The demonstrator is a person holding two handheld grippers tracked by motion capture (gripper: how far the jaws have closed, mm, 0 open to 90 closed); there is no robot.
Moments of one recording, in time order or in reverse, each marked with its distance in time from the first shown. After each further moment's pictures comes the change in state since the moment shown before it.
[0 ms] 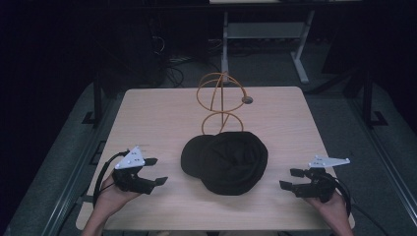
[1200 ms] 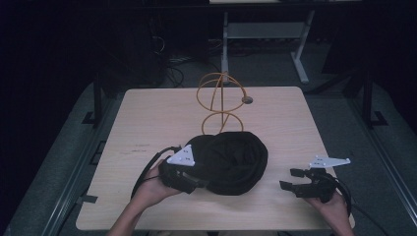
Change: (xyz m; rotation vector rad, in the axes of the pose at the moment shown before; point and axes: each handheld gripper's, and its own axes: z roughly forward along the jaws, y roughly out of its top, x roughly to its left) left arm -0.050 0.072 0.073 0.062 -0.236 0.154; right arm 0.001 0.000 -0.001 -0.001 0.008 -0.002
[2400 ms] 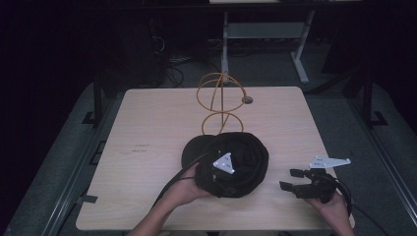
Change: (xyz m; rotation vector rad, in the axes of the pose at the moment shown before) left arm -0.019 0.039 0.078 0.187 -0.123 0.077; right arm 0.001 0.000 -0.001 -0.005 0.010 -0.009
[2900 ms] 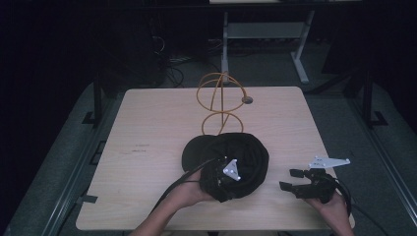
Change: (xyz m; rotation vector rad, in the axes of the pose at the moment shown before) left arm -0.007 0.003 0.019 0.131 0.048 0.058; right arm 0.001 0.000 0.001 0.005 0.001 0.001
